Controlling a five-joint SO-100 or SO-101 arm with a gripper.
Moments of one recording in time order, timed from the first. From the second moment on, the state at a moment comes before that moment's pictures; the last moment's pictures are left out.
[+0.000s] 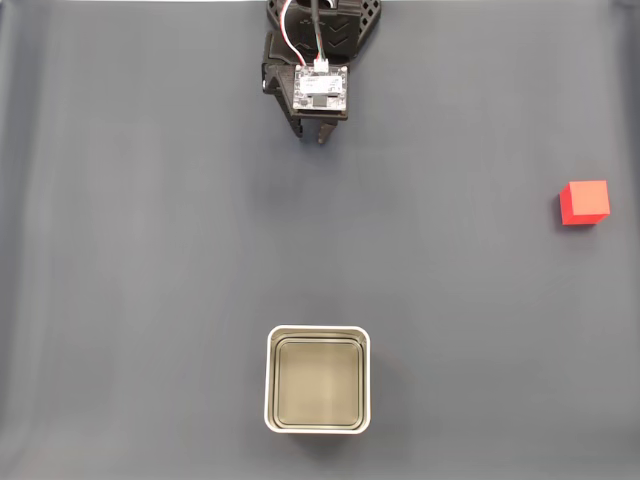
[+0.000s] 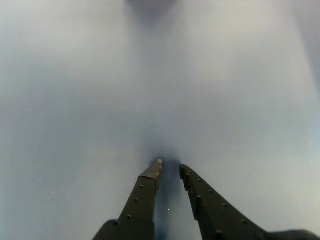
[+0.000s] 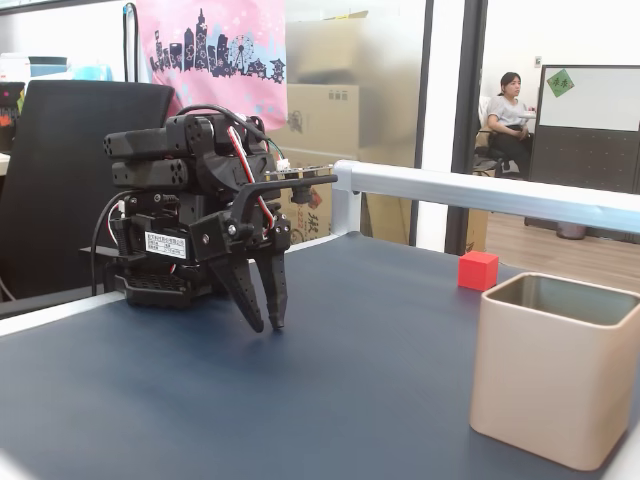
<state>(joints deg) 5.8 186.1 176.7 76.8 -91.1</state>
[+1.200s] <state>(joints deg) -7.7 144.8 136.5 54.9 -80.5</state>
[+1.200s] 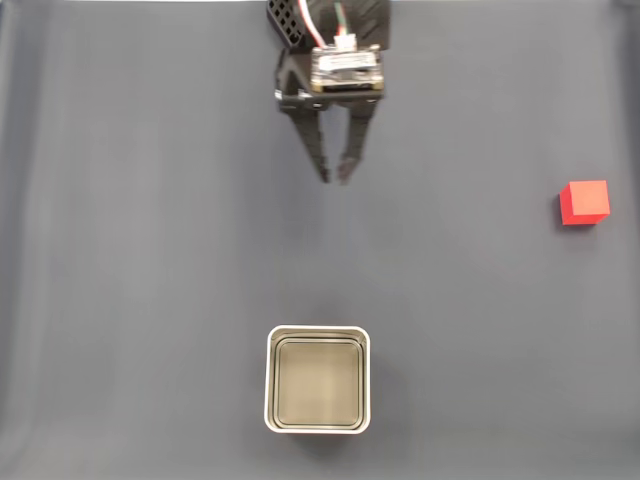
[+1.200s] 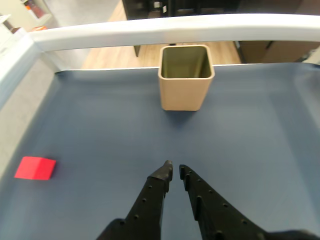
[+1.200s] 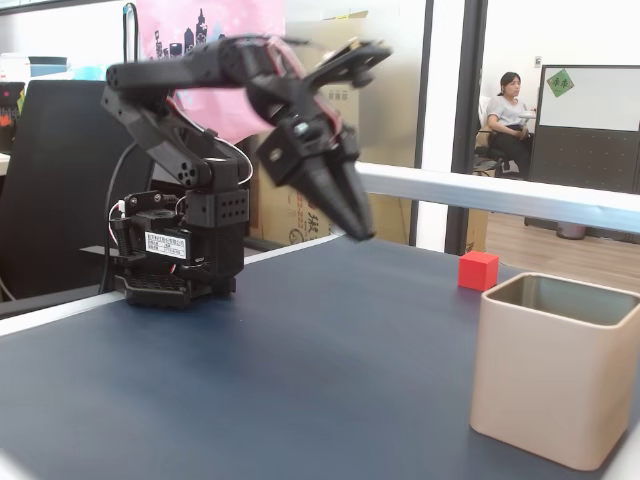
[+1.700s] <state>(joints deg) -34.9 111.4 100.0 72.3 -58.1</state>
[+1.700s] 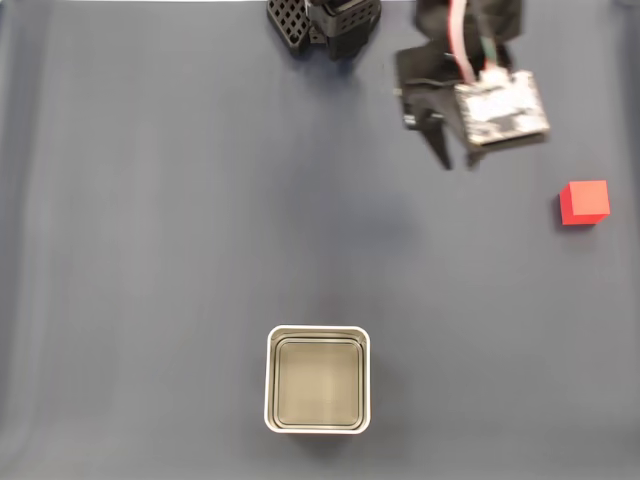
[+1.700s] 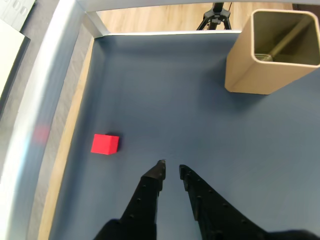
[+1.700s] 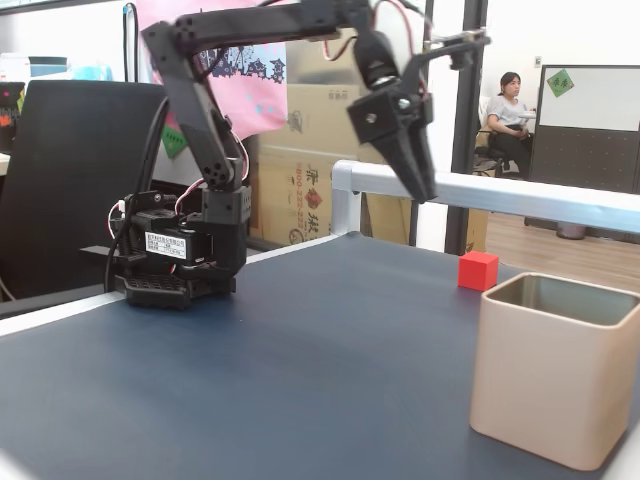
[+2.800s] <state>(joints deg) -51.1 59.3 60.2 71.6 -39.9</state>
